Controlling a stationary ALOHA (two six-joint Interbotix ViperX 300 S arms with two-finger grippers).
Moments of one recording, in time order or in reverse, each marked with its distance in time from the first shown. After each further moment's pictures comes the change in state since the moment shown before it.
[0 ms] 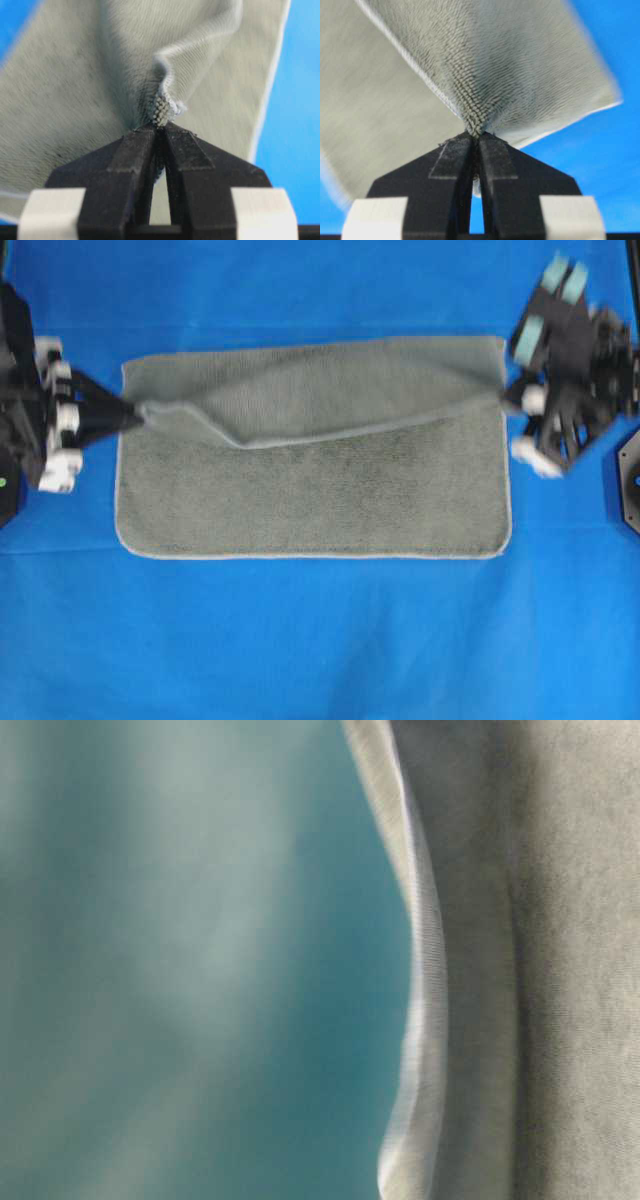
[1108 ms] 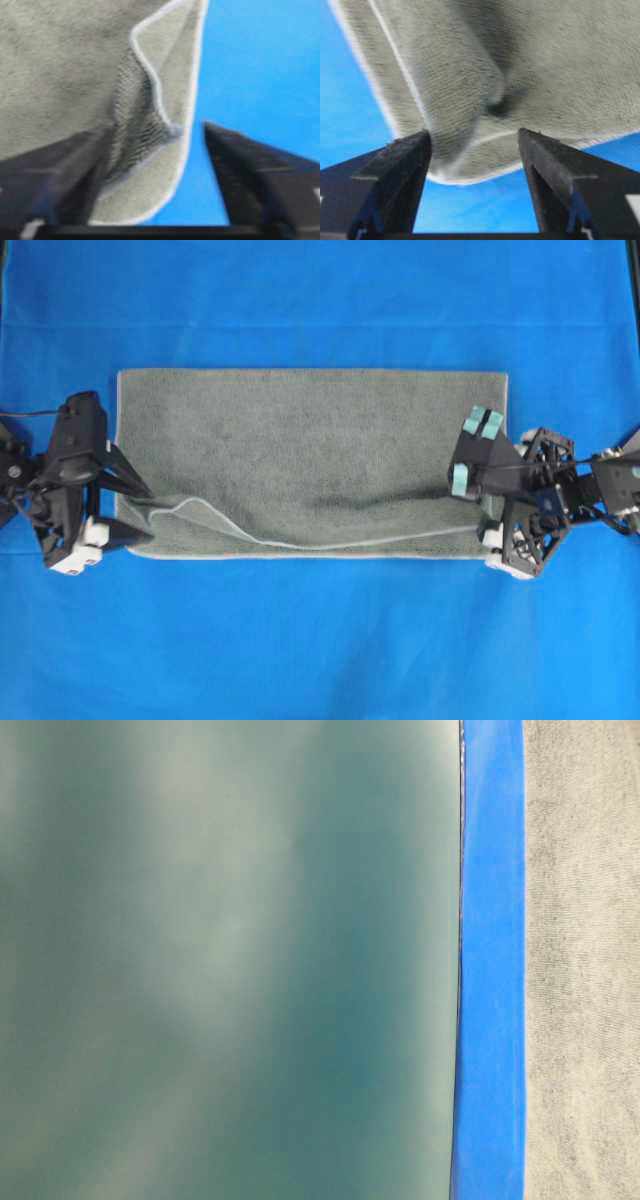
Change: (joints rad) left arm -0.264 0.267 -0.029 -0.011 -0.054 -0.074; right arm 0.230 0.291 0.064 0.098 -0.202 0.110
